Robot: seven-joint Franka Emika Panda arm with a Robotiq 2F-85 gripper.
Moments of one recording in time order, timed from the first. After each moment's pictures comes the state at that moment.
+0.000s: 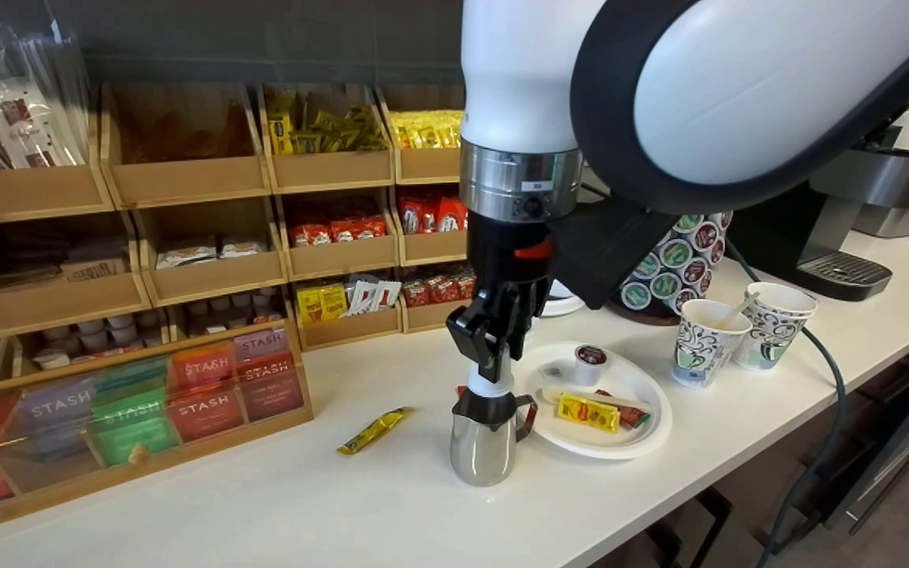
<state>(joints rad) 0.43 0.35 0.20 -1.87 -0.27 2.27 0.35</state>
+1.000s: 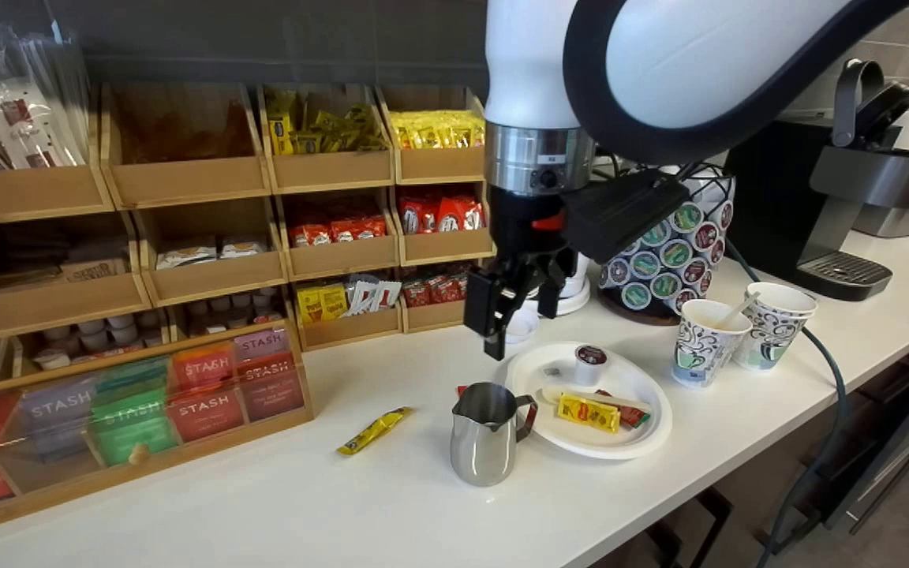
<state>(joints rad) 0.38 0.36 0.18 -1.84 -0.20 2.21 0.31</state>
